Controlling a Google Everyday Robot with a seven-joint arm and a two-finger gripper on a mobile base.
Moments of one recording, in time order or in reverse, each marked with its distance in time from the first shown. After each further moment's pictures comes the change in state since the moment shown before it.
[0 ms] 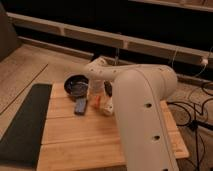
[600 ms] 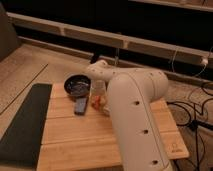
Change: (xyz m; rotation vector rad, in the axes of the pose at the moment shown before) arm -0.008 -0.014 0.027 0.010 0.070 0.041
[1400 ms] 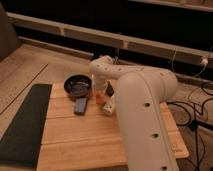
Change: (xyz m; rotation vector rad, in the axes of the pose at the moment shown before) arm -0.014 -0.003 -0.075 -0.106 -0.153 0.104
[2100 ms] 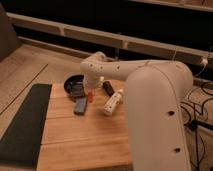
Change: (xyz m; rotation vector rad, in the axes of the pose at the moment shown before) arm 0.053 0.078 -0.012 -0.034 -0.002 -0.199
